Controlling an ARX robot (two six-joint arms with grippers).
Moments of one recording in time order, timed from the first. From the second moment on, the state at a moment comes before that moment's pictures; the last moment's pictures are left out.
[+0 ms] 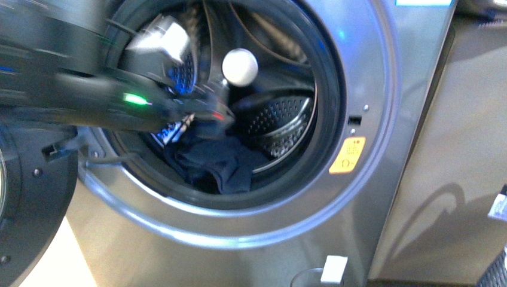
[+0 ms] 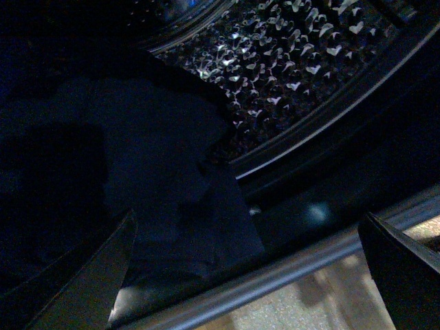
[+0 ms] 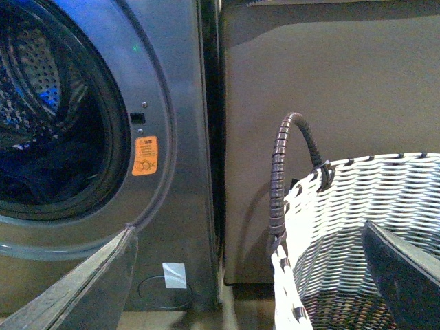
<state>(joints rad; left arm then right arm) -0.23 2.03 1.30 0.33 0.21 0.02 0.00 0.00 0.01 0.00 0.00 0.00</state>
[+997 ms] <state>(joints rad) -0.21 2.49 2.01 -0.33 0.03 0.09 0.00 0.00 0.01 0.00 0.00 0.00</state>
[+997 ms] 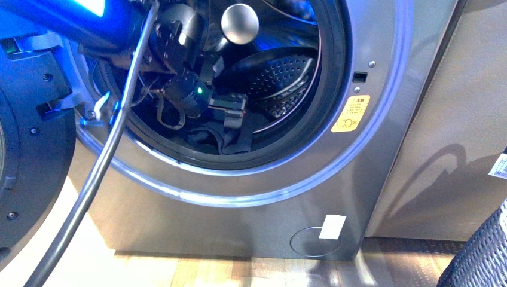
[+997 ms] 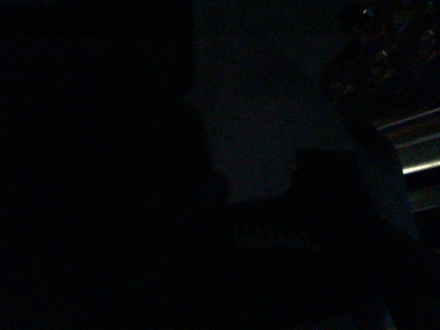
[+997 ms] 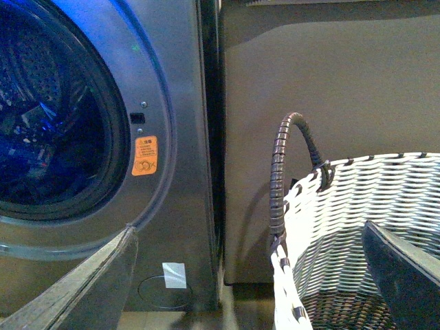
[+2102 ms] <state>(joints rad) -0.20 2.48 1.96 -0.38 -0.07 0.21 0.00 0.00 0.01 0.00 0.00 0.00</state>
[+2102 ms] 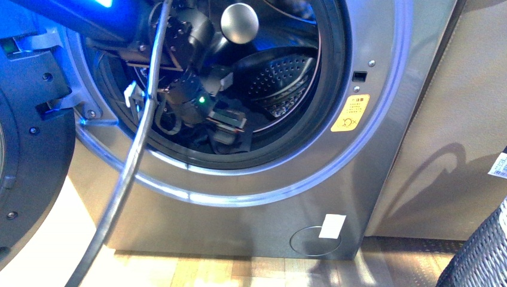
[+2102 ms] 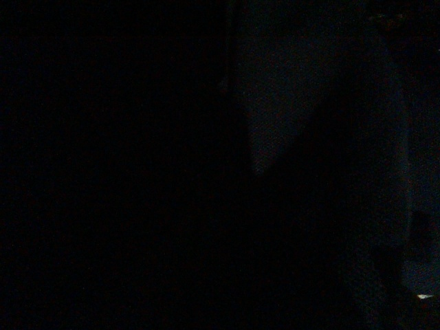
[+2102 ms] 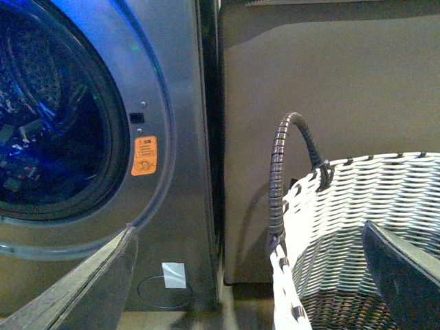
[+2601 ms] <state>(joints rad) -0.18 2.39 1.78 -0.23 0.00 0.20 0.00 0.00 0.01 0.00 0.00 0.00</state>
